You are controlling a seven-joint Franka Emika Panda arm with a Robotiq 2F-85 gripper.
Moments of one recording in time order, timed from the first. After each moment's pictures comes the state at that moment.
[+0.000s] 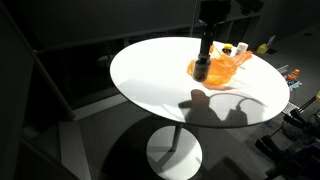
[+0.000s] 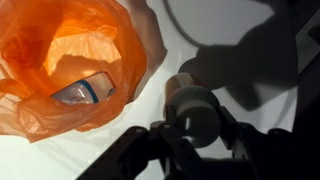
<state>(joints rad) 0.17 0.33 0.15 -2.03 -0.13 2.30 -0.19</state>
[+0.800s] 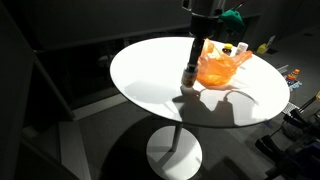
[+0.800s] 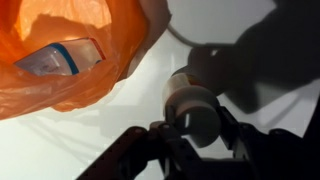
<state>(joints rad) 0.16 0.44 0.16 -2.01 -0.12 2.47 -0.24</state>
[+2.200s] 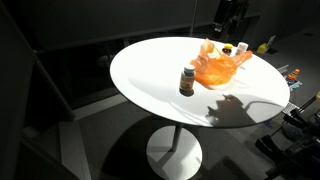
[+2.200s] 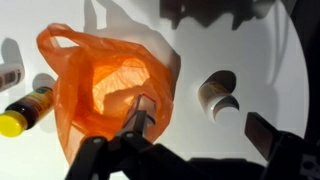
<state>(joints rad) 0.09 0.12 0.09 -2.17 0.03 2.32 0.01</state>
